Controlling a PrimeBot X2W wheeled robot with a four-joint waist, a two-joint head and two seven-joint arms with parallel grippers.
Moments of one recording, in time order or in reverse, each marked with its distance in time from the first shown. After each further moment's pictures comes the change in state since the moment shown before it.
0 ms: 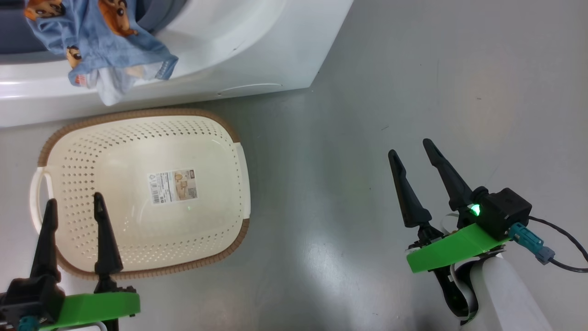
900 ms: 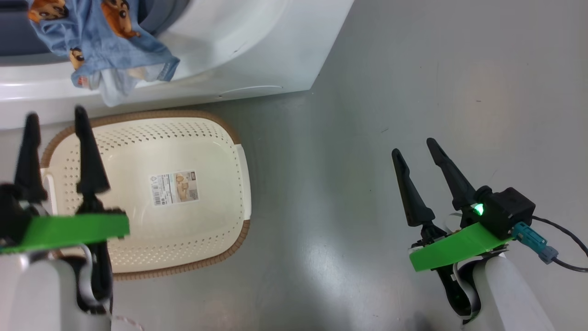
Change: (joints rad) left arm -0.249 0.018 -0.027 0.023 -0.121 -0.020 0.065; right arm 0.000 -0.003 -0.009 0.002 0.000 0.000 0.000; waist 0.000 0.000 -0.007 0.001
